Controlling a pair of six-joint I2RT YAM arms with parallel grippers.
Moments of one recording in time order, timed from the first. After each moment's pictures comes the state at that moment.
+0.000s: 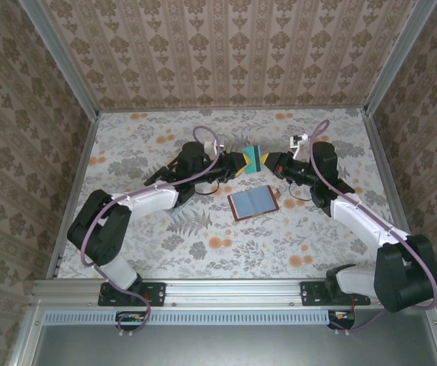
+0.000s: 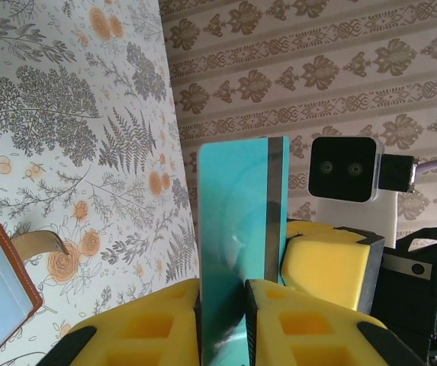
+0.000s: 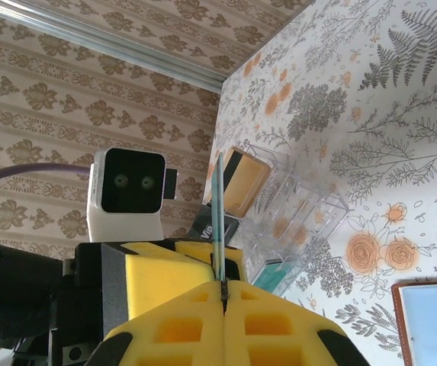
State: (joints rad) left arm -0.70 1.65 0.94 0.53 0.59 -1.24; right arm 0.24 1.26 0.74 0.23 -0.62 0.98
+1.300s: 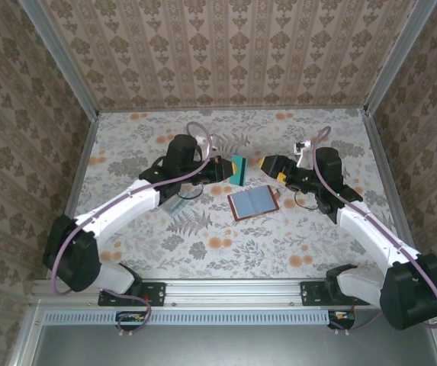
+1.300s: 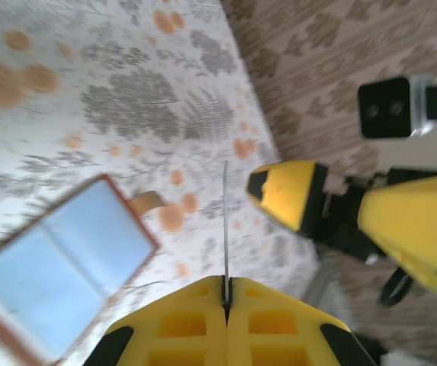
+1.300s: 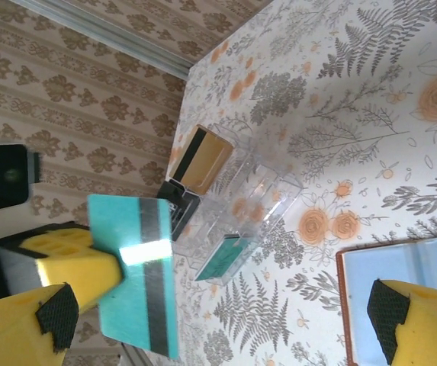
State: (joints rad) left arm -0.68 1.40 1.07 -0.18 0.49 -0.68; right arm 0.23 1.13 0.72 0.01 -0.57 0.81
